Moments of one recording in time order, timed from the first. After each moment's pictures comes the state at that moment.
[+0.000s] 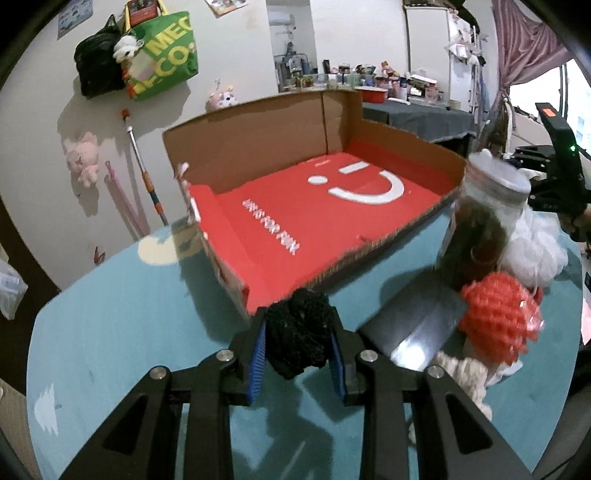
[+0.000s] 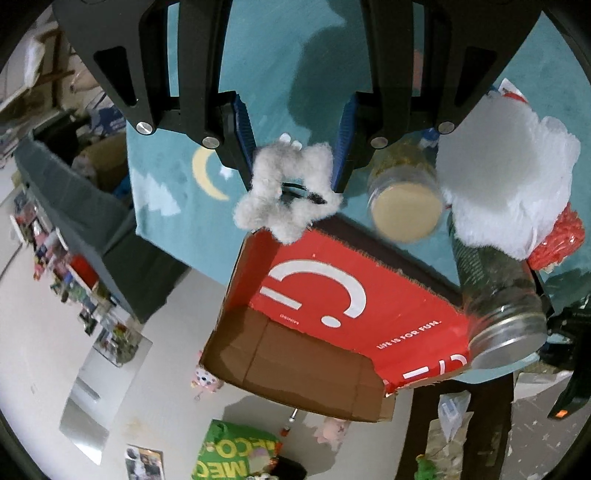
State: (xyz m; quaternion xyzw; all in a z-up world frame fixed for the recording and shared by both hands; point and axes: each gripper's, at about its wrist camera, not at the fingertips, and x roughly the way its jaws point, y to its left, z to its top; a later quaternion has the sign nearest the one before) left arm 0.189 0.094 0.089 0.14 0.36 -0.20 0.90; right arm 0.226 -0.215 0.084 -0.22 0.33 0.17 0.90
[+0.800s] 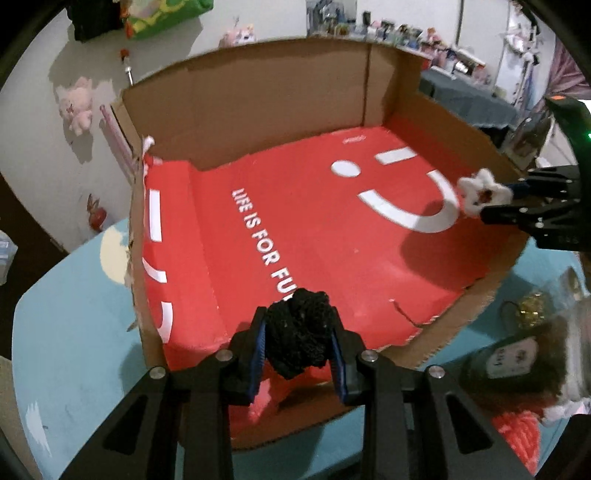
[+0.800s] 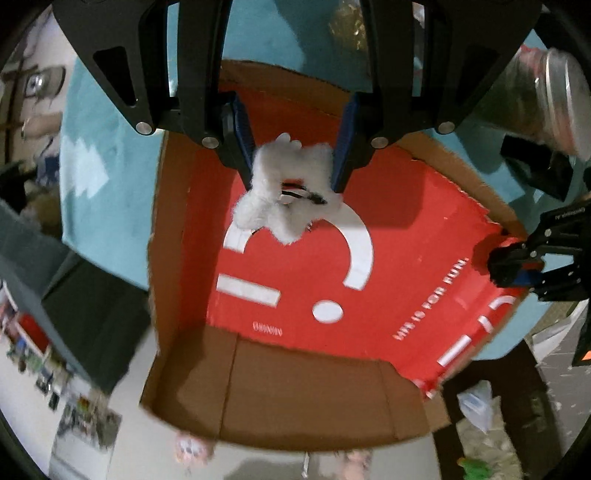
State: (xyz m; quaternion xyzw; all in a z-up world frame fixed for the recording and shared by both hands) left arm 0.306 0.048 0.072 0.10 0.49 -0.14 0.86; right arm 0.365 -0.162 0.082 -0.11 0.49 0.19 0.84
